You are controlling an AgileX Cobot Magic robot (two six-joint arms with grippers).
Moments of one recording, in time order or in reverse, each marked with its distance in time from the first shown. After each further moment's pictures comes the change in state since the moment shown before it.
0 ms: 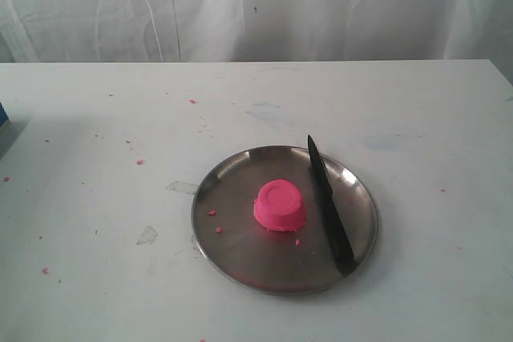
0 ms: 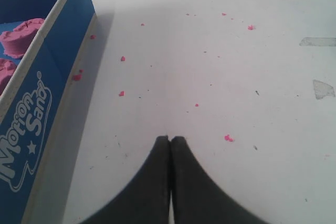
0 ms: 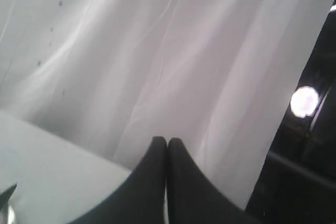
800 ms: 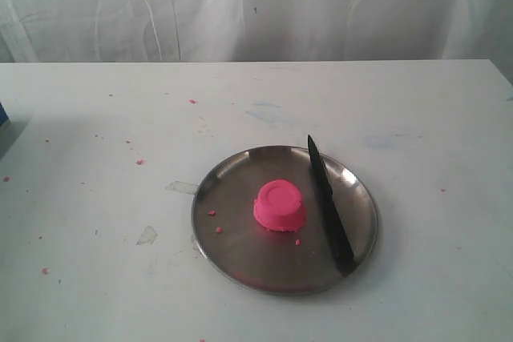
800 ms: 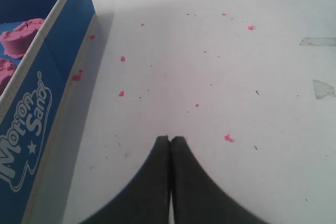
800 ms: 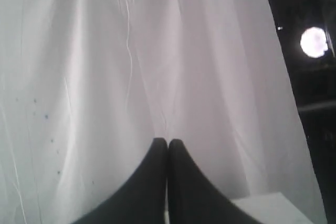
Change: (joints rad) left arm 0.000 0.000 0.000 0.000 0.000 0.000; right arm 0.000 0.093 0.000 0.444 -0.191 0.166
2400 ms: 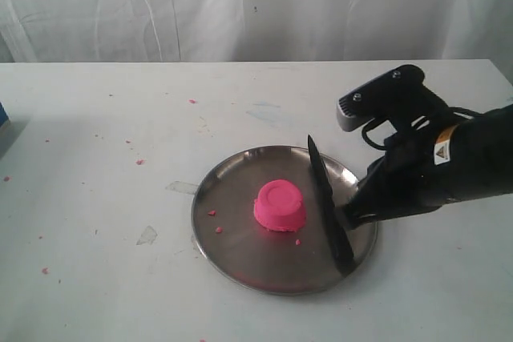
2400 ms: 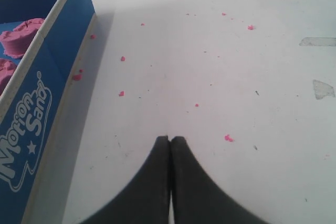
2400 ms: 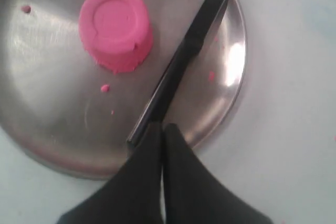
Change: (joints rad) left arm 0.000 0.000 0.000 0.000 0.000 0.000; right arm 0.425 1.207 -0.740 -0.253 0.847 -0.058
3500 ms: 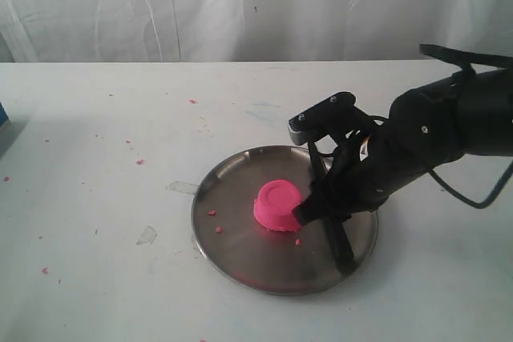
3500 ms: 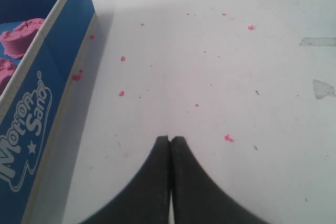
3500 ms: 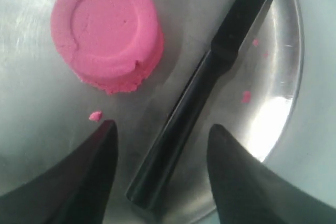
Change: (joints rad) left arm 0.000 0.000 0.000 0.000 0.000 0.000; right arm 0.000 0.356 -0.174 0.049 -0.009 -0.033
